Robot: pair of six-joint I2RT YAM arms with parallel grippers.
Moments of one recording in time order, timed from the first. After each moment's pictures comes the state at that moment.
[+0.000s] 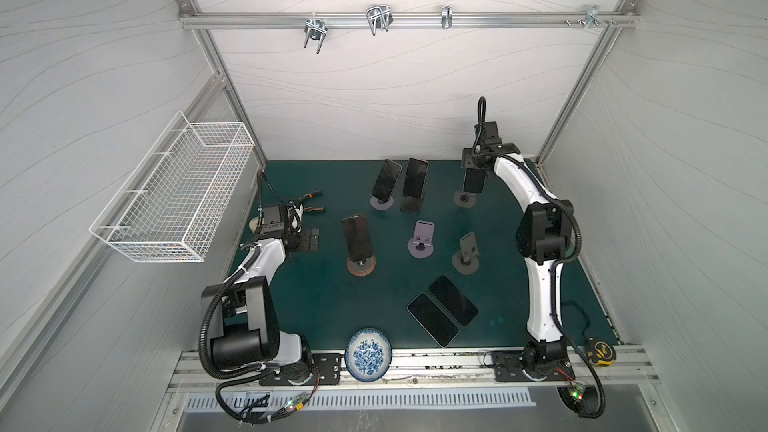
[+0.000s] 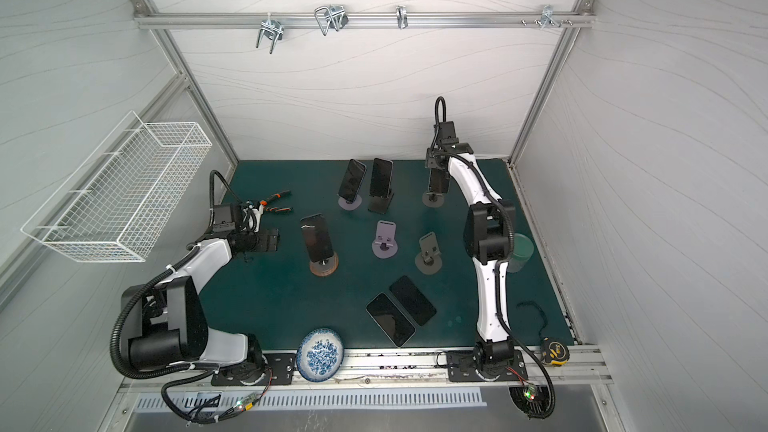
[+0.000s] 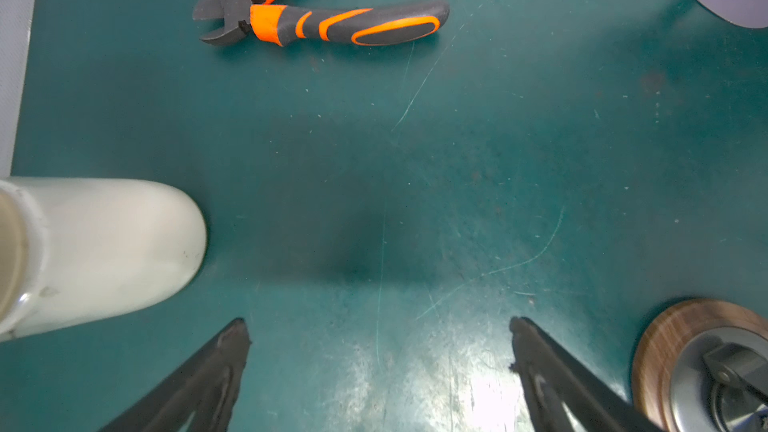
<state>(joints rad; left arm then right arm) 0.22 1.42 0.79 -0.35 0.13 0.18 0.23 2.24 2.17 -0.73 0.17 0.22</state>
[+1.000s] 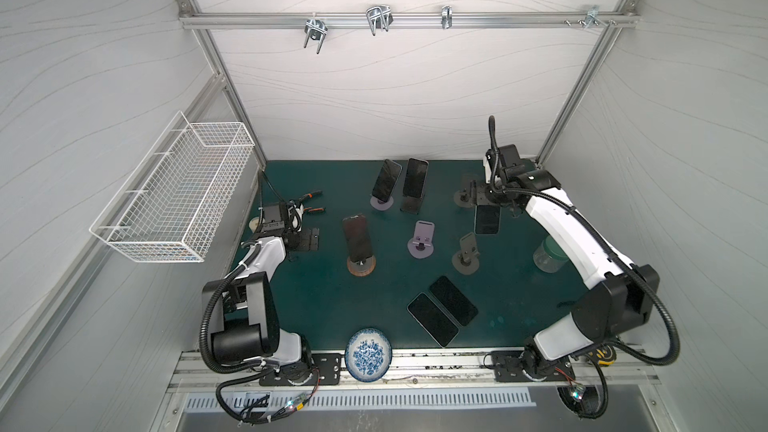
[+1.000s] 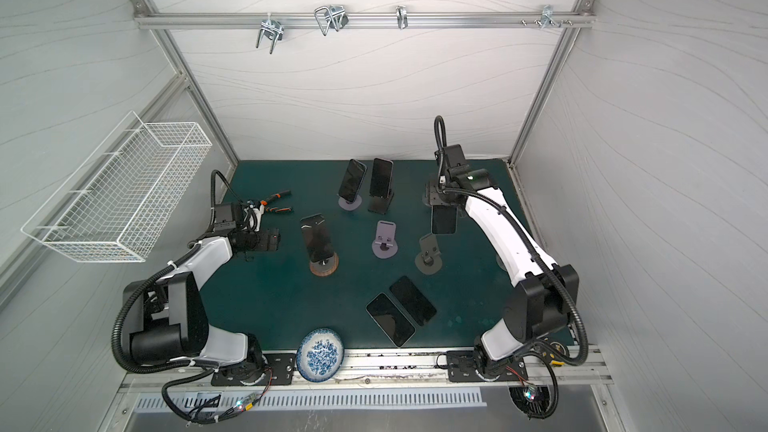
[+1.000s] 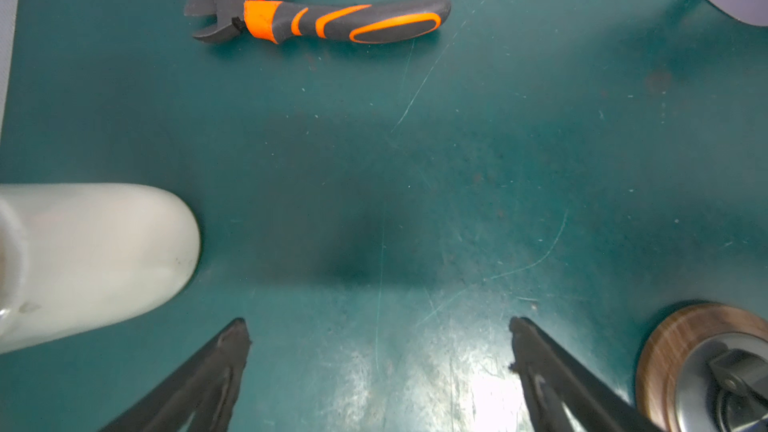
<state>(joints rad) 0.22 1.45 0.81 -0.35 0.14 0.18 0.36 1.50 1.47 -0.93 0.14 0.26</state>
